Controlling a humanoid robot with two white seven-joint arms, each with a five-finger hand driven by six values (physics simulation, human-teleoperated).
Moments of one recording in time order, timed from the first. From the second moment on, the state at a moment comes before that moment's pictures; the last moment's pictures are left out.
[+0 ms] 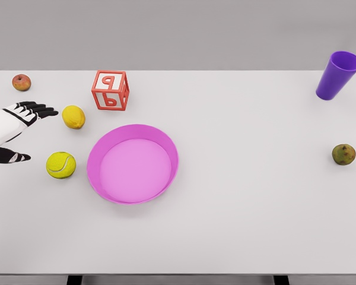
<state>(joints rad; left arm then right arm) -0.01 0.73 0.17 -1.65 -0.43 -0.61 -0.50 0.05 0.00 -0.30 0.08 0.25 -0.01 0.09</state>
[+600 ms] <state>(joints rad) -0.09 0.74 0.17 -1.65 -0.47 -0.61 -0.50 0.05 0.00 -0.30 0.08 0.25 -0.01 0.09</state>
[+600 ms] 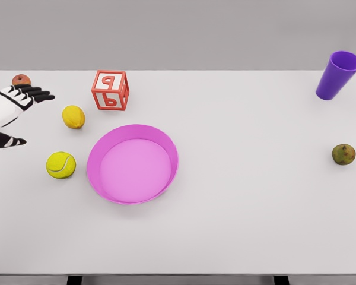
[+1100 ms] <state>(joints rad) -0.46 0.81 -0.27 -1.41 -0.41 -0.61 -0.59 0.05 0.00 -0.30 0.08 0.25 -0.01 0.09</state>
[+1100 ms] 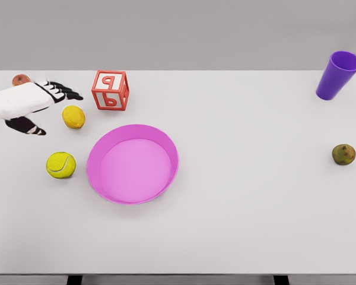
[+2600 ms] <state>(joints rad) -0.58 0.69 -0.35 -1.14 -0.44 -0.61 -0.60 0.05 0.00 -0.30 0.08 0.25 -0.01 0.09</state>
